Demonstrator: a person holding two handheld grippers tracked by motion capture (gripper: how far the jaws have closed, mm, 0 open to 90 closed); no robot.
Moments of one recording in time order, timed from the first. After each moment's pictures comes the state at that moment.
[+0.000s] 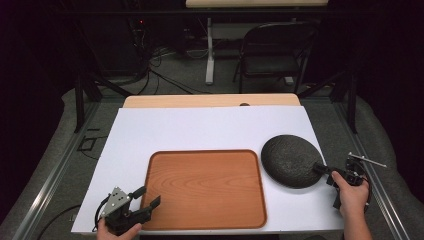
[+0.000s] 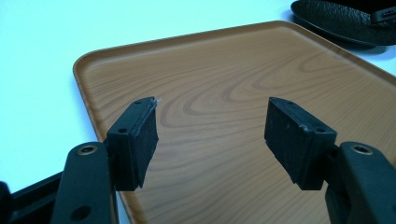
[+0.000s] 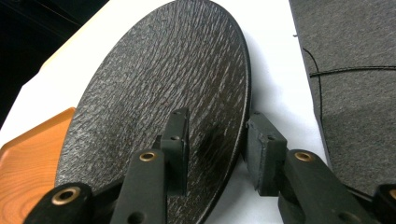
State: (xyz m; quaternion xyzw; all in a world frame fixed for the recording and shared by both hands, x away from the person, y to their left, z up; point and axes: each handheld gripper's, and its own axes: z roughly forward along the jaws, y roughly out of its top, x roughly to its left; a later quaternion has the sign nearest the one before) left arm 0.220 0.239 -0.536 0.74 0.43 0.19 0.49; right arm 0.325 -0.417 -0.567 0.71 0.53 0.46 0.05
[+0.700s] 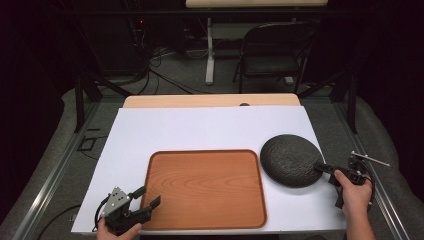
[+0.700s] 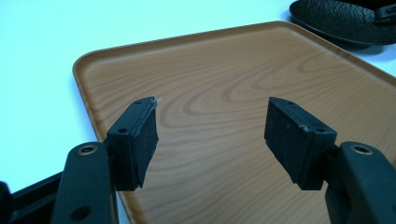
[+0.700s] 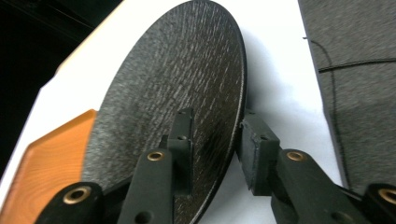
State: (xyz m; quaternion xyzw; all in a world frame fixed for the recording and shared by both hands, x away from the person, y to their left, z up) left arm 0.220 0.239 -0.536 0.74 0.43 0.19 0.49; right arm 0.324 -0.420 -0.557 0.71 0.52 0.48 0.02
